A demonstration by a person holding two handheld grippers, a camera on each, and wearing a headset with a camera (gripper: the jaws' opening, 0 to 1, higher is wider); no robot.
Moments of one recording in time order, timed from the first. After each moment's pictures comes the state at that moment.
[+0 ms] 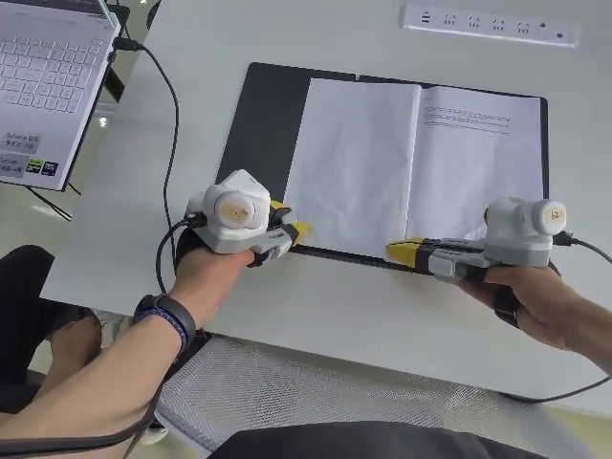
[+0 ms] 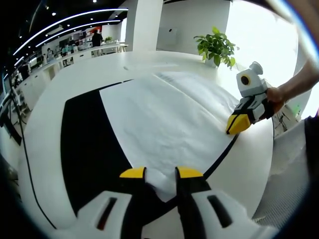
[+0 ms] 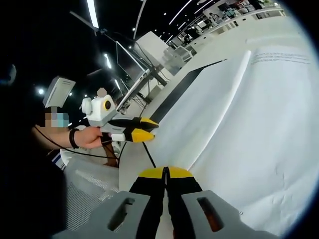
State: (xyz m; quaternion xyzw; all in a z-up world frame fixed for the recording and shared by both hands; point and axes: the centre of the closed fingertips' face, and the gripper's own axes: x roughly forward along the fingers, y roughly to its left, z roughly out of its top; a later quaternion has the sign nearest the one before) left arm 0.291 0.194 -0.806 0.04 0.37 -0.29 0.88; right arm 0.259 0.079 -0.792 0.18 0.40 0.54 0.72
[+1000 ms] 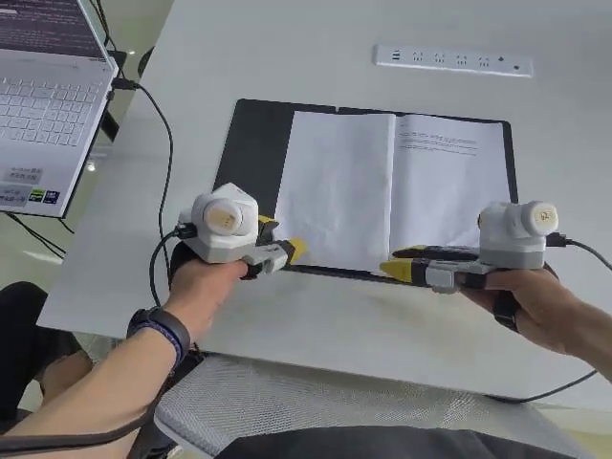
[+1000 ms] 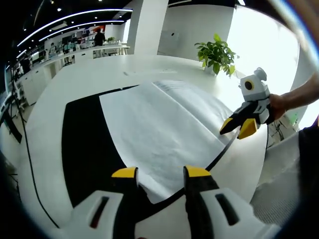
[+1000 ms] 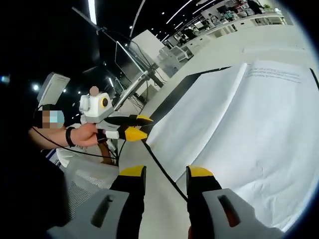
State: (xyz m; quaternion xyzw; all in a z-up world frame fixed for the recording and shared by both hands) left arm 0.287 0.186 -0.780 0.01 0.36 -0.30 0.88; right arm 0.252 0.054 -0.767 0.15 0.40 0.51 0.74
